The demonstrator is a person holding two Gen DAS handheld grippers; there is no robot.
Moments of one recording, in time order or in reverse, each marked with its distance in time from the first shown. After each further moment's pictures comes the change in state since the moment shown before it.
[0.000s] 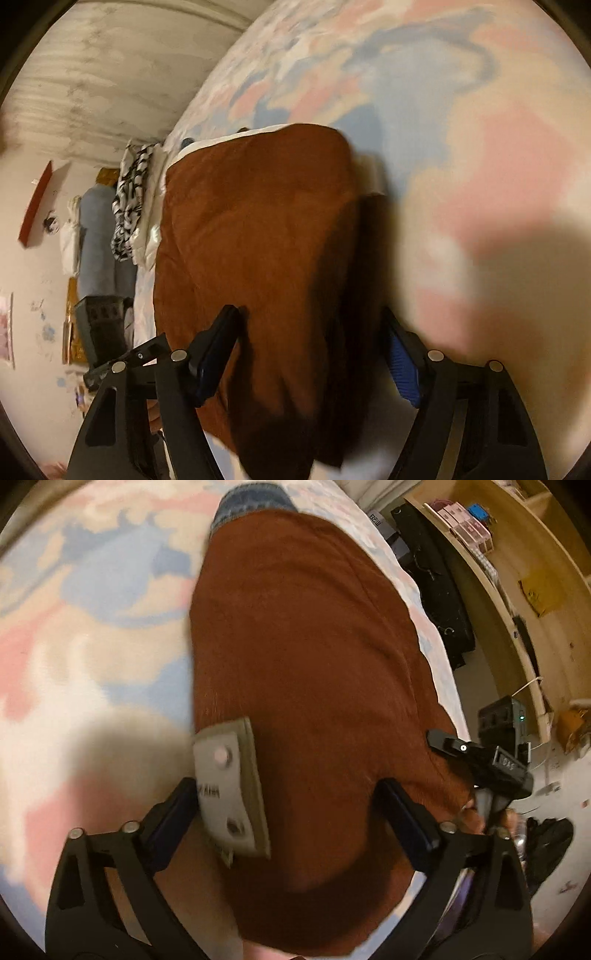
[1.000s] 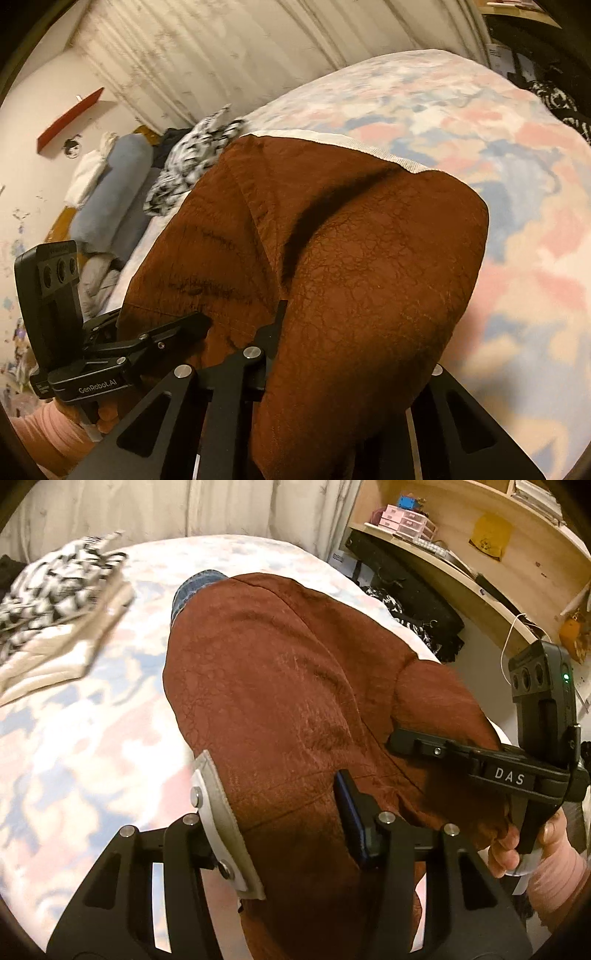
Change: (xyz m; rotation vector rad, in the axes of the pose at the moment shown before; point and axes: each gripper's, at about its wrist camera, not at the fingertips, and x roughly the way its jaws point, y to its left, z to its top) left arm -0.131 -0.092 -0.089 0.337 -0.272 0.254; right arm -0.070 0.143 -0.126 -0.341 -0.218 -0.112
